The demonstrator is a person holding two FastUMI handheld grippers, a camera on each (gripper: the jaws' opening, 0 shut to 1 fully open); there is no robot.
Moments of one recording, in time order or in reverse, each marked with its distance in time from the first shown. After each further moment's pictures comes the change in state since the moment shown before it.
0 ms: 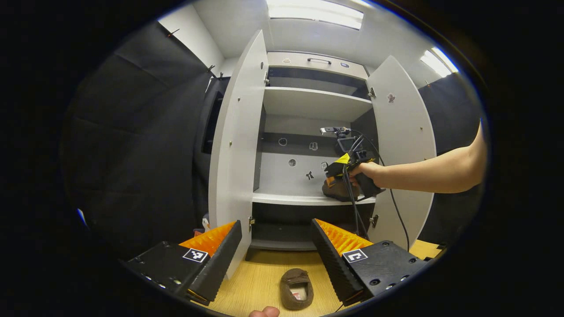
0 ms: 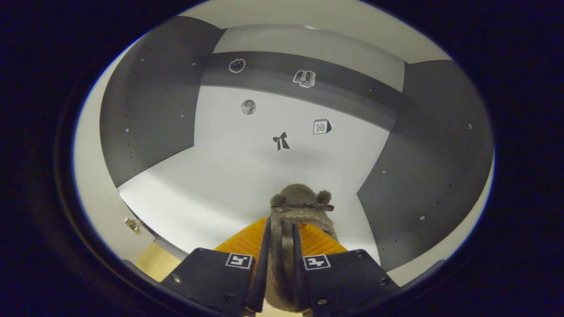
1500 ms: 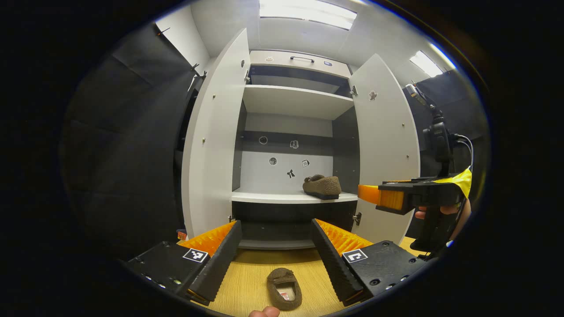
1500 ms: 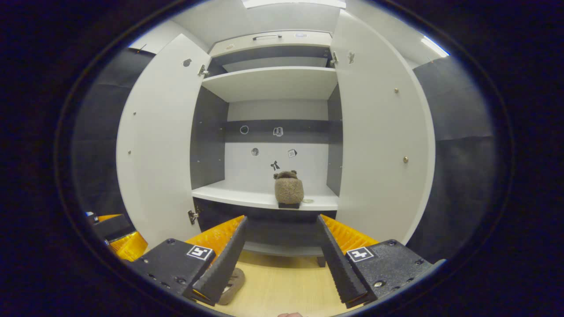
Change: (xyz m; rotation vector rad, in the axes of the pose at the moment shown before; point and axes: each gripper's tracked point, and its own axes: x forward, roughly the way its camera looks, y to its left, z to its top) left arm 0.000 -0.036 -0.007 0.022 0.009 -0.121; right arm -0.262 -0.001 -0.138 0.255 -0.409 -0.010
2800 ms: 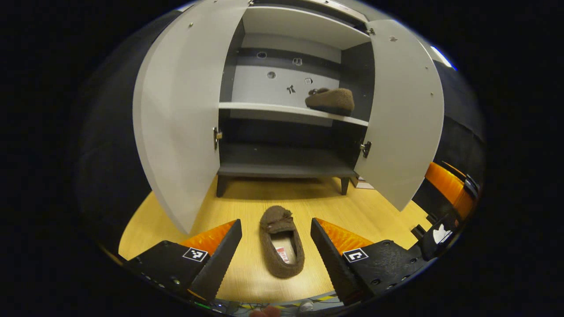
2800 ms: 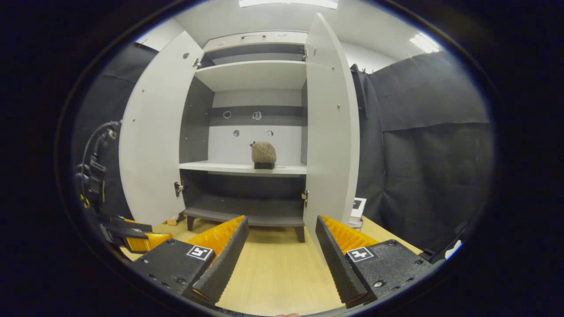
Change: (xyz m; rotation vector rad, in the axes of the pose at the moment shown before) left arm 0.024 0.004 -0.185 -0.120 0.599 -0.067; right arm -0.075 -0.040 -0.092 -0.004 0.039 -0.124
